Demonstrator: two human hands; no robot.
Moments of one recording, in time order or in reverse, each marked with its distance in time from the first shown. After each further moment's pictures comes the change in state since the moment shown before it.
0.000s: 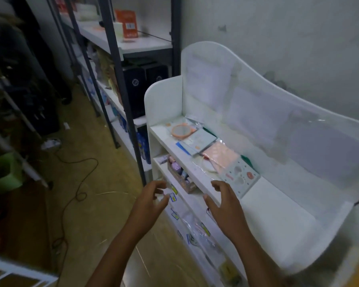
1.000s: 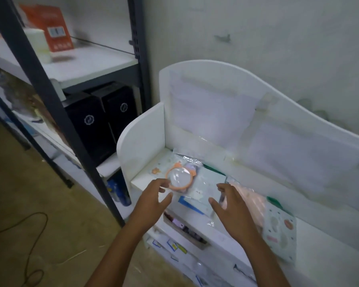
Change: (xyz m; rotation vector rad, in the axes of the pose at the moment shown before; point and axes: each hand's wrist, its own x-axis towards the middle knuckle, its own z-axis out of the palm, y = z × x) left_hand 0.356 -0.088 -0.028 0.026 -0.362 0.176; right_hand 0.255 -0.024 0.084 -0.142 0.218 0.305
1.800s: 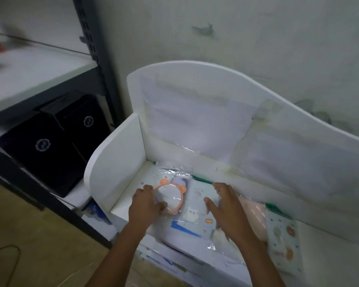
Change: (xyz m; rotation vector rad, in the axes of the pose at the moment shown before) left_hand 0.120 -0.038 0.035 0.374 -0.152 -0.328; right_hand 0.071 0.019 0.022 -0.011 0.132 0.129
